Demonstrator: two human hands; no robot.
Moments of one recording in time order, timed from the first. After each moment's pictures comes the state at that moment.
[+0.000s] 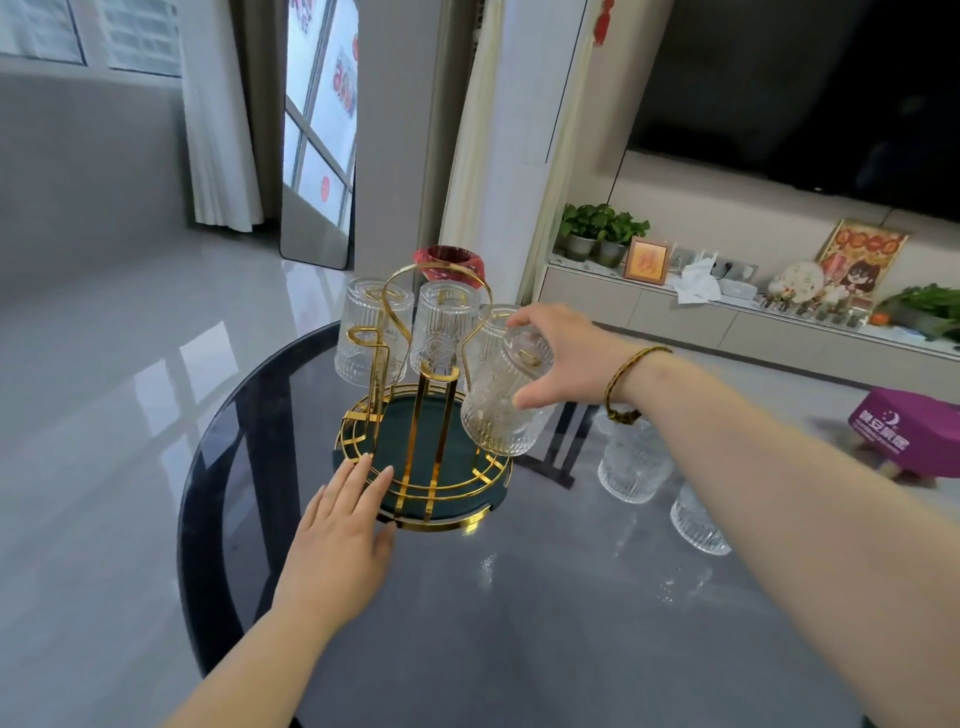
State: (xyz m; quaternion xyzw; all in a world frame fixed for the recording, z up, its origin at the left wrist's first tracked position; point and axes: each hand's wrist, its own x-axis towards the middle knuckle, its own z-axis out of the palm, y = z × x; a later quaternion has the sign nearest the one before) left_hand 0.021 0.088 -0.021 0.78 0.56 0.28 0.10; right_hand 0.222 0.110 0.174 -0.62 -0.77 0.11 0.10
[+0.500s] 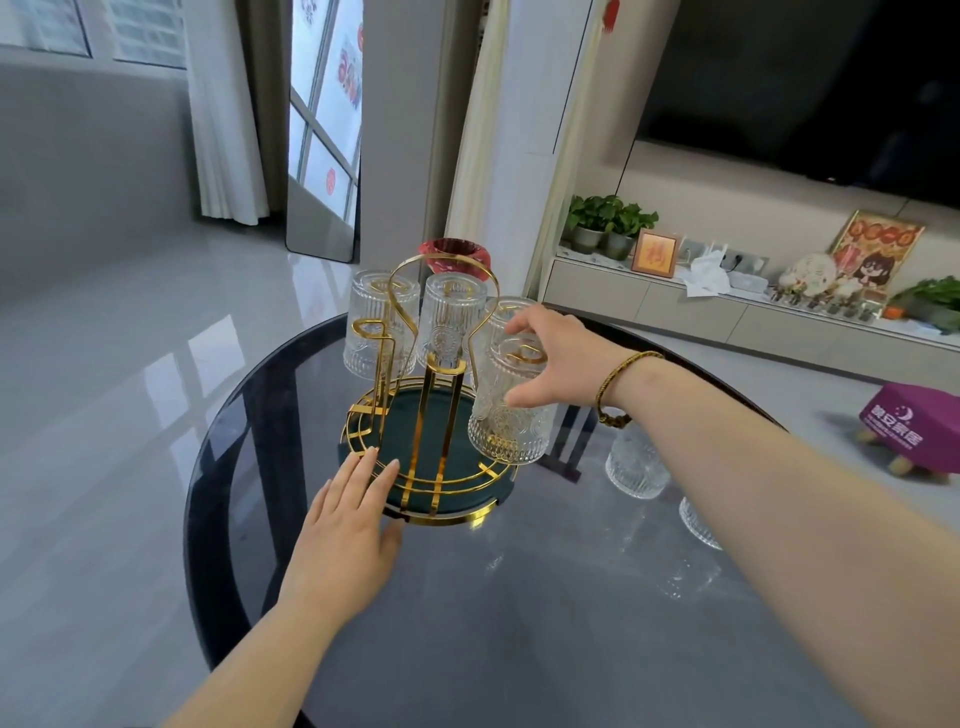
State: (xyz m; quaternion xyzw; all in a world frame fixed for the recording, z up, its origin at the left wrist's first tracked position) left_hand 0.021 0.089 -0.021 0.78 0.56 0.27 0.09; right_hand 0.218 0.119 0.158 -0.61 -0.77 0.14 0.12
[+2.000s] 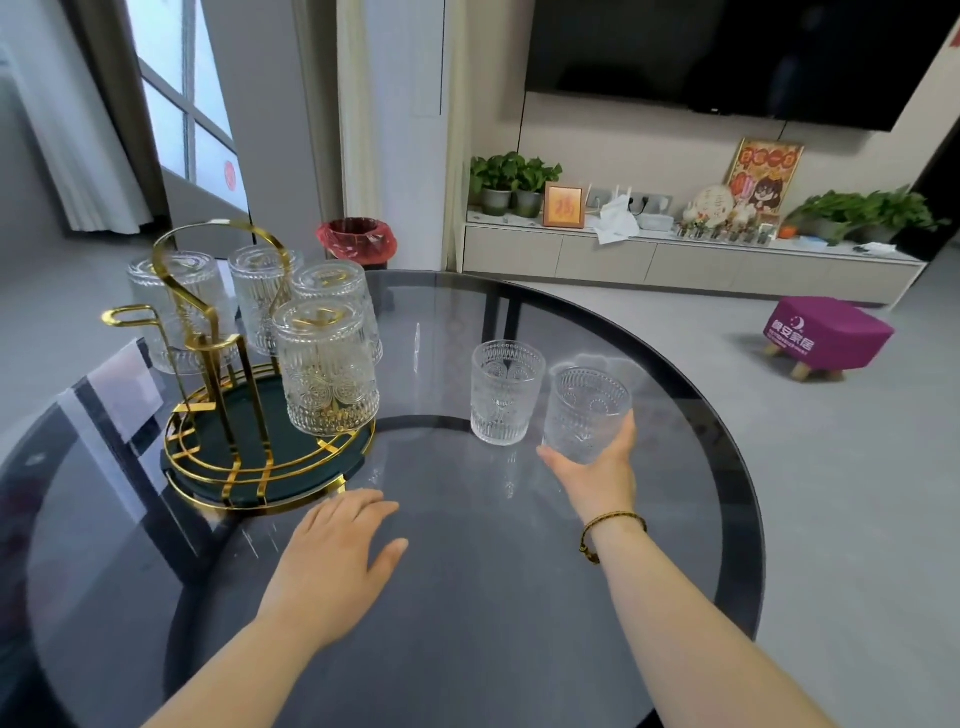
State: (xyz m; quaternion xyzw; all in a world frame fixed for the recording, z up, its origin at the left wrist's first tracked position) left_hand 0.136 0.045 -0.020 0.85 0.49 0.14 0.12; right_hand 0.380 0.023 -0.004 -0.78 -0.30 0.19 0.52
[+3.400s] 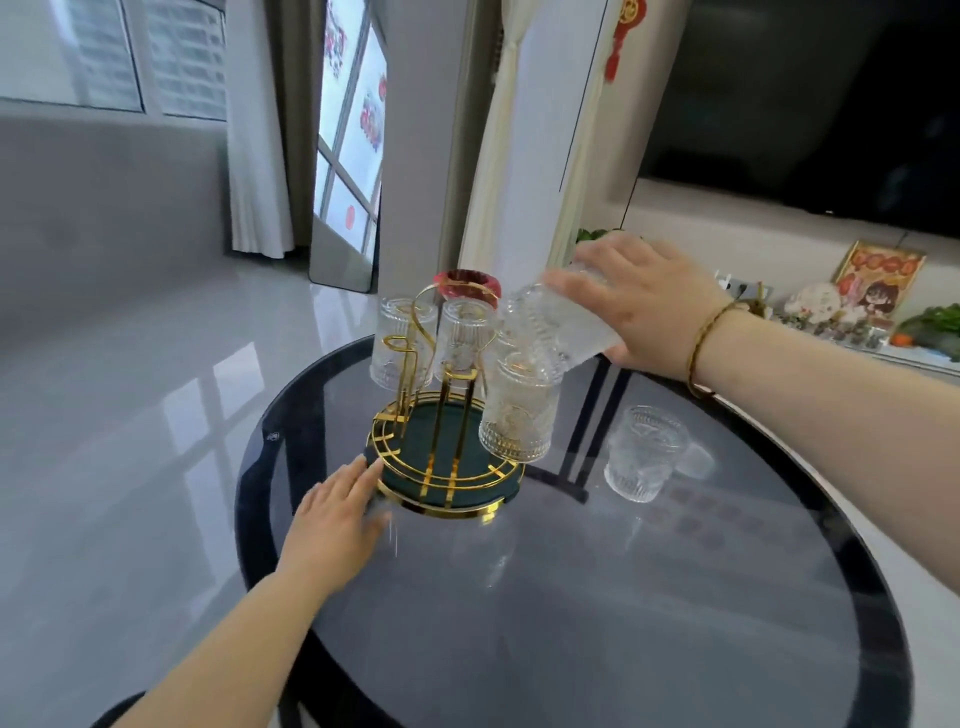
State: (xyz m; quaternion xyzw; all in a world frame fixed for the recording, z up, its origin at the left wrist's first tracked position) left_hand -0.008 0.078 -0.006 0.76 0.60 0.21 0.13; right_hand 0.233 0.050 0.231 -0.50 -0.79 -0.35 -0.06
